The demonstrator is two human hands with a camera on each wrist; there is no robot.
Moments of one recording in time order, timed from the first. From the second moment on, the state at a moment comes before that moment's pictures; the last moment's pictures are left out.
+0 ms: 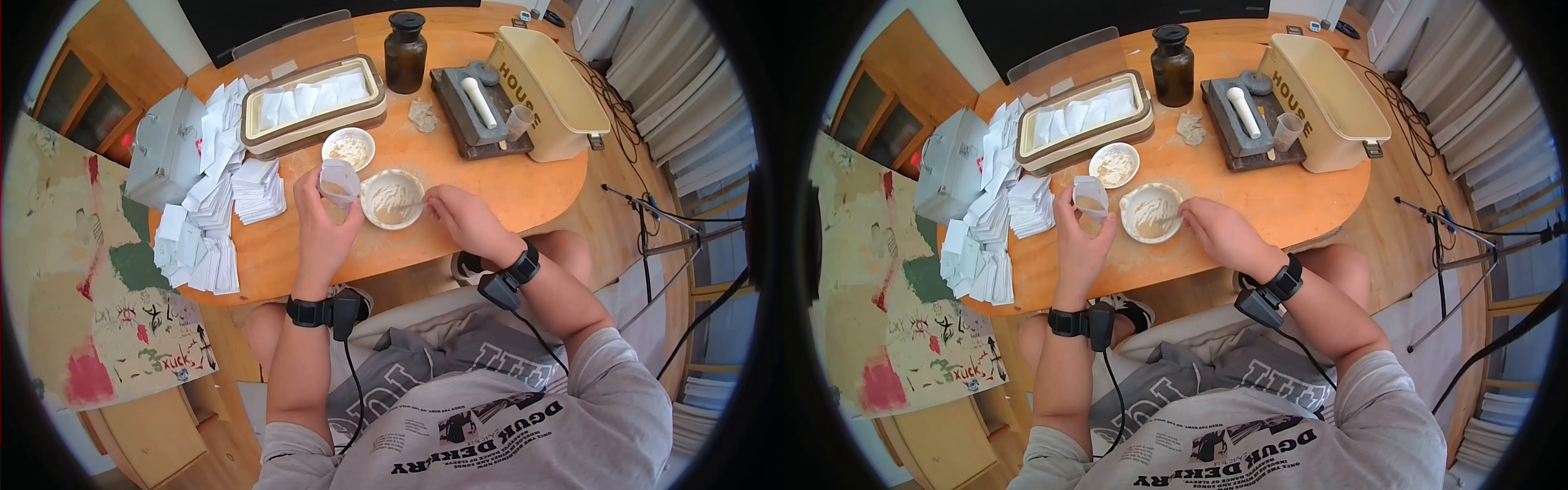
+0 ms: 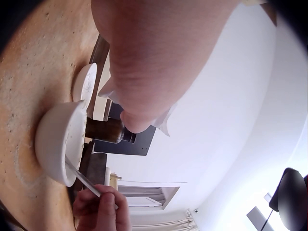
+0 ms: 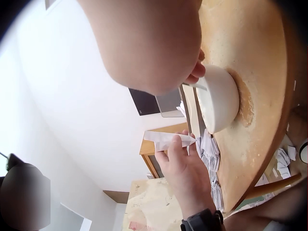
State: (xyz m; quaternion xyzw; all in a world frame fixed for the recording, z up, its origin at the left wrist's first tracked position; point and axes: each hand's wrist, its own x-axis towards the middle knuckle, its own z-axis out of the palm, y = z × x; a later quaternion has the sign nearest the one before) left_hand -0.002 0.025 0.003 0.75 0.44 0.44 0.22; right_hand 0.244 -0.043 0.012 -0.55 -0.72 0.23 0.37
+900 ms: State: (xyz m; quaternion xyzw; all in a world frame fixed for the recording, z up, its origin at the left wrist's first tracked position) left_hand 0.013 0.020 0.002 0.80 0.43 0.35 0.22; right_hand 0.215 -0.039 0.048 -0.52 -0.63 0.28 0.50
